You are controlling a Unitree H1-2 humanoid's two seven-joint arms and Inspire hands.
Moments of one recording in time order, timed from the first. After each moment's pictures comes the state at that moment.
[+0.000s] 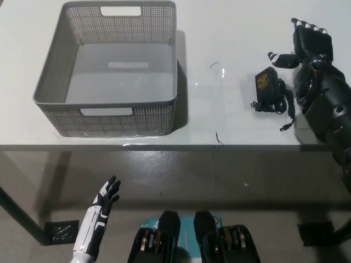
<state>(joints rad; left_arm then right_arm) 0.01 0.09 -0.03 0.19 0.11 -0.39 -0.02 -1.21 -0.24 0.41 1.37 -0.62 0.15 -0.25</state>
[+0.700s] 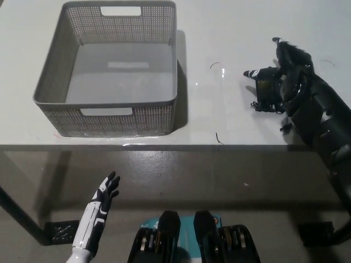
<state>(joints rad) 0.00 0.10 -0.03 0.19 0.11 -0.39 -0.02 -1.21 -0.19 0.36 1.40 -0.52 0.14 -0.15</state>
